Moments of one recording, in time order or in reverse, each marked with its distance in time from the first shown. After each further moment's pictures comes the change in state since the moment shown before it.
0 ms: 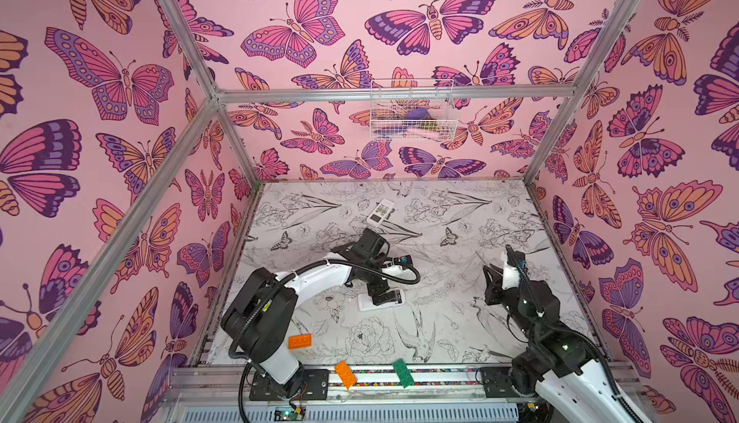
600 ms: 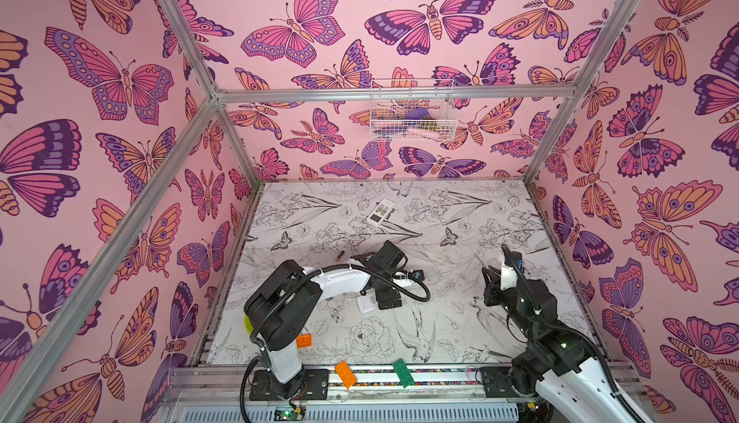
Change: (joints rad) left arm -0.109 0.118 0.014 0.109 -0.305 0.034; right arm 0.000 0.019 -0.001 -0.007 -0.009 -0.004
